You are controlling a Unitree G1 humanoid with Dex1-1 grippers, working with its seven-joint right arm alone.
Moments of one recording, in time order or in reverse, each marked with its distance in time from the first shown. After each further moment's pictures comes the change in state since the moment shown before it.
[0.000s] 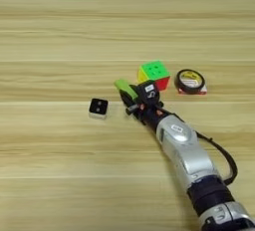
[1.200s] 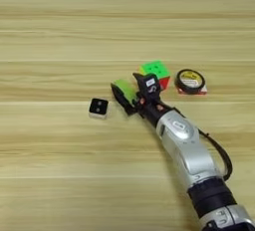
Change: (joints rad) arm 0.040 0.003 0.010 -0.139 0.009 -0.012 0.038
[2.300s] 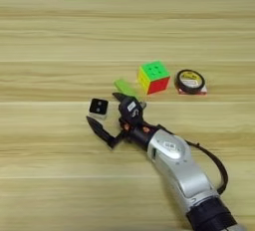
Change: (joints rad) arm 0.091 -0.019 0.145 -0.012 -0.025 -0.022 0.127
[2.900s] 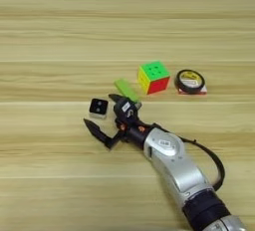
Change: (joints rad) arm -0.054 0.010 0.010 0.099 -0.027 -0.046 0.011
